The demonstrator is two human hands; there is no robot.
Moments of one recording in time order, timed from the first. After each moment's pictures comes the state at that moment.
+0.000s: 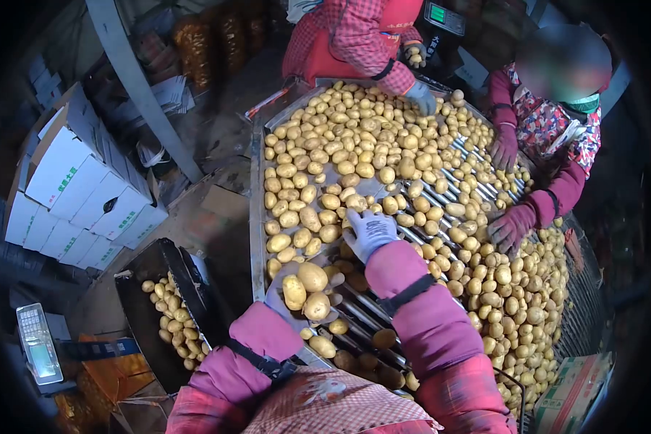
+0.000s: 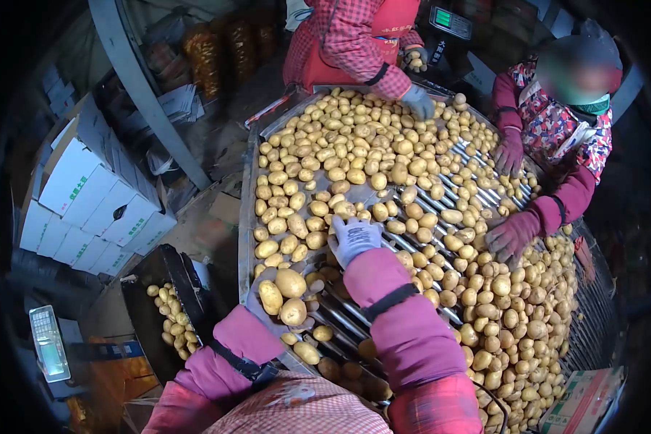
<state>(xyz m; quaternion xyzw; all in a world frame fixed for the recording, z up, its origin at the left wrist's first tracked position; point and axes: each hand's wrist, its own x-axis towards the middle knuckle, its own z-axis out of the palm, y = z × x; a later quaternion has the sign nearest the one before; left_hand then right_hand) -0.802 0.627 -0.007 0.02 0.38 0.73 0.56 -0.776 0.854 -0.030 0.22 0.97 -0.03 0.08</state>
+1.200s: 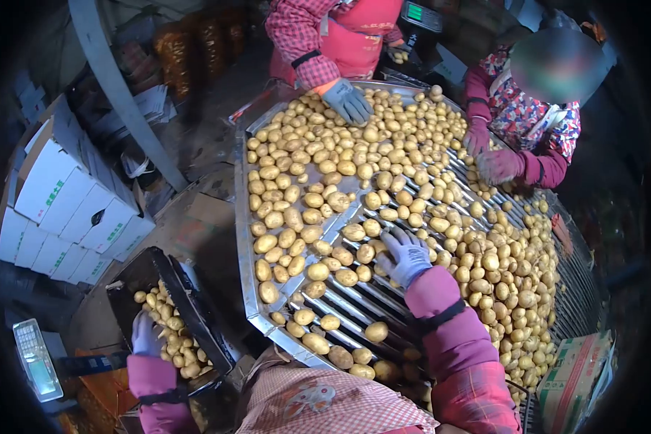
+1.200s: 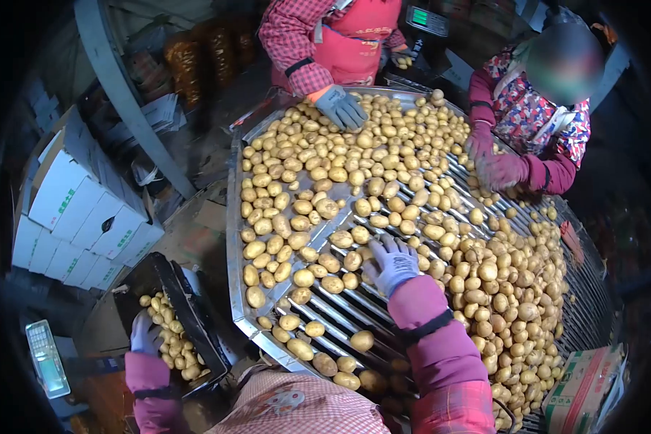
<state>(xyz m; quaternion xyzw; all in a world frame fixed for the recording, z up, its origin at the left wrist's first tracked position) -0.889 0.315 -0.100 -0.19 0.71 0.63 0.25 -0.653 0.887 -0.048 0.24 0.97 -0.08 -0.05</state>
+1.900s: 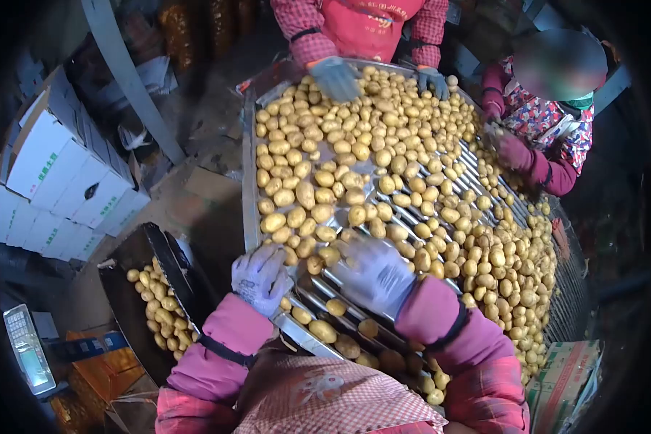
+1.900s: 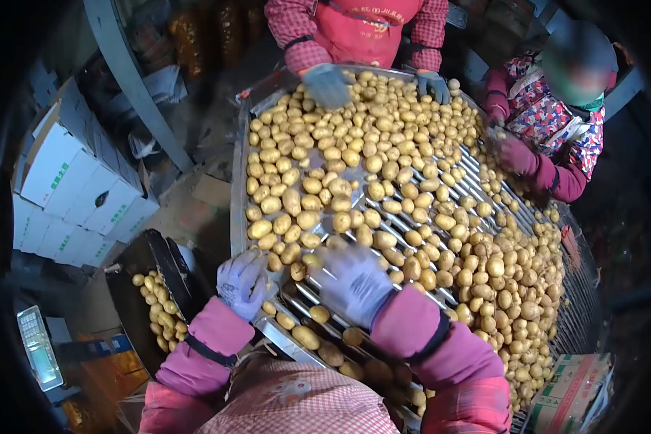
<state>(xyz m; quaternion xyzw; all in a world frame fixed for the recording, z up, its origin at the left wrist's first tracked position) -0.826 0.583 -0.067 0.48 0.81 0.31 -0.13 -0.695 0.798 0.013 -0.12 0.98 -0.10 -0.09</state>
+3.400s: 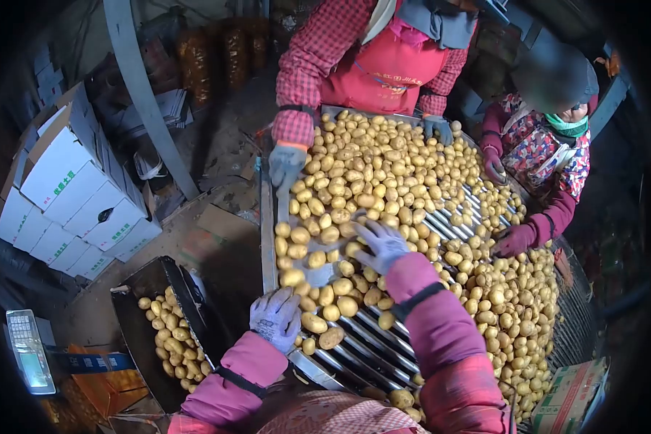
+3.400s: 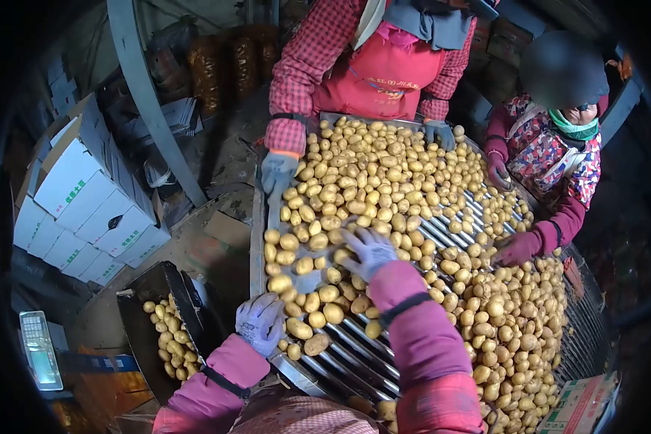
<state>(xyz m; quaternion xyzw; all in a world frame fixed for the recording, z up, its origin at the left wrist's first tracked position) -0.822 0.581 -0.070 0.45 0.83 0.32 -0.09 -0.773 0.890 -0.047 0.08 0.99 -0.11 -0.07</state>
